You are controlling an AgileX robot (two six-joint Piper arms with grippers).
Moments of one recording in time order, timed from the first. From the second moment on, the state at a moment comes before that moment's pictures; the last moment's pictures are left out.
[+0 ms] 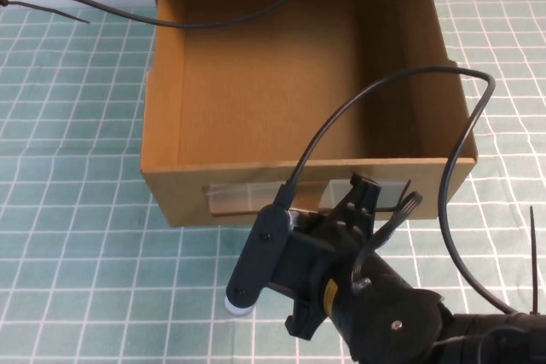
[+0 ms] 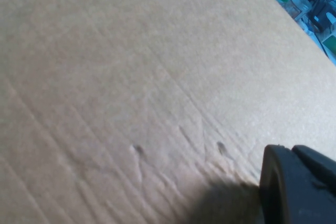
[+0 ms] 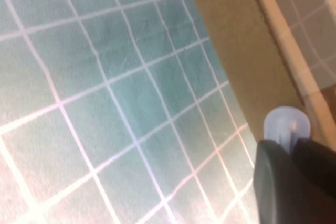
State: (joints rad) right arm 1.20 1.60 -0.92 -1.40 0.70 1.01; left arm -0.26 2.14 -2.27 -0.92 1.10 0.46
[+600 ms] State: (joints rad) right arm 1.20 1.64 -0.97 -1.49 0.65 1.12; left arm -0.26 2.14 -2.27 -0.91 1.08 0.46
